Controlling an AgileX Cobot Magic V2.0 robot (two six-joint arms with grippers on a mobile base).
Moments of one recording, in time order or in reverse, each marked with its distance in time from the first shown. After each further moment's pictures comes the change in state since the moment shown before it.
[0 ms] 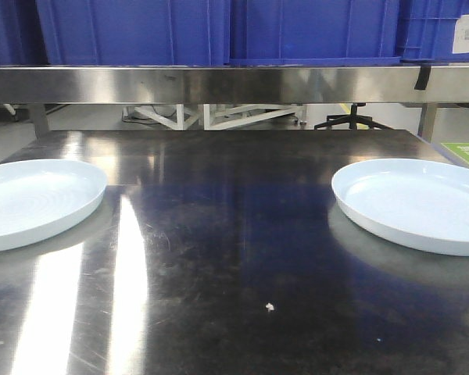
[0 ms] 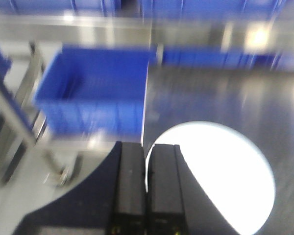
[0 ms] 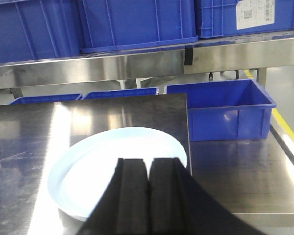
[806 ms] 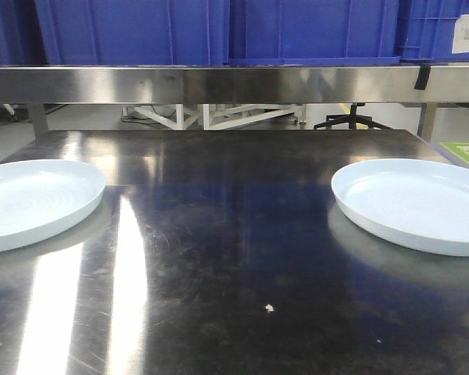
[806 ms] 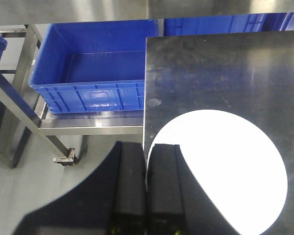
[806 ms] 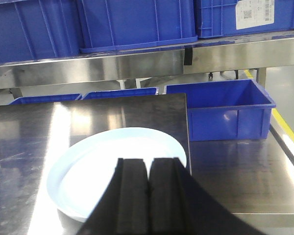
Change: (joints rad) left arm 0.000 0.130 -0.071 -0.007 0.013 0.045; right arm 0.000 0.000 0.000 0.000 0.000 0.000
